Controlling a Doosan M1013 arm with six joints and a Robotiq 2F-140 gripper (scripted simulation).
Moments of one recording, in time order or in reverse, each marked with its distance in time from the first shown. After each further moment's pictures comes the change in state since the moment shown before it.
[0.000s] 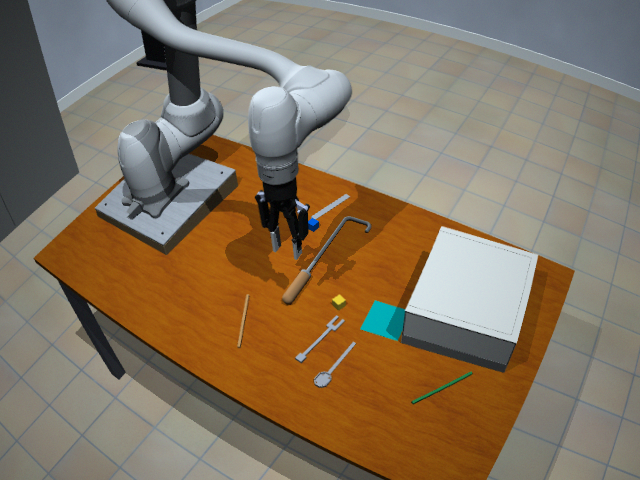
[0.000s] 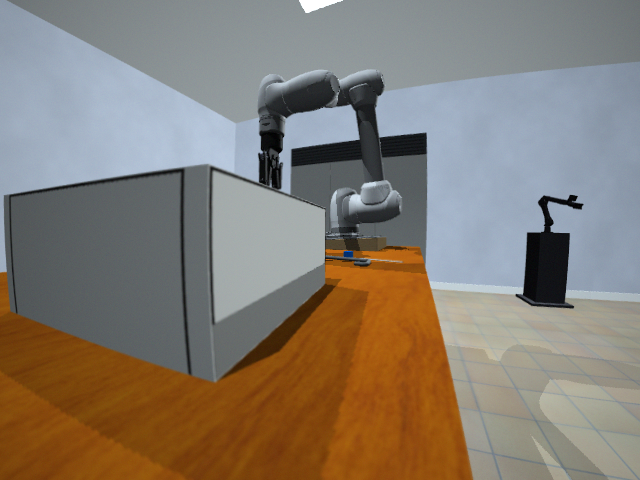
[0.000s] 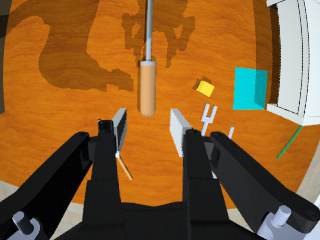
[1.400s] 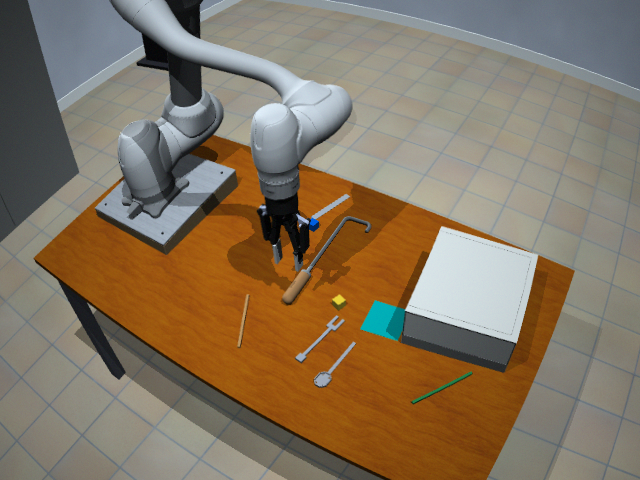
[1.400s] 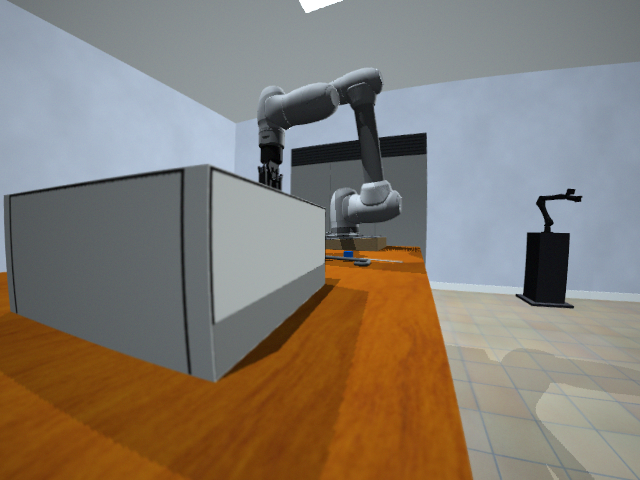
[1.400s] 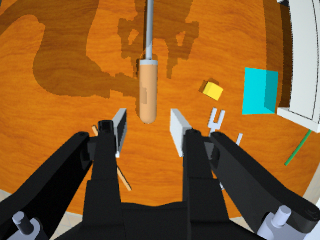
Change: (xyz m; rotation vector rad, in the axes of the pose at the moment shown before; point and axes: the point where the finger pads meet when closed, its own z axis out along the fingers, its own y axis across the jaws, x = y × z) arm 0.000 0.000 0.043 0.000 0.000 0.000
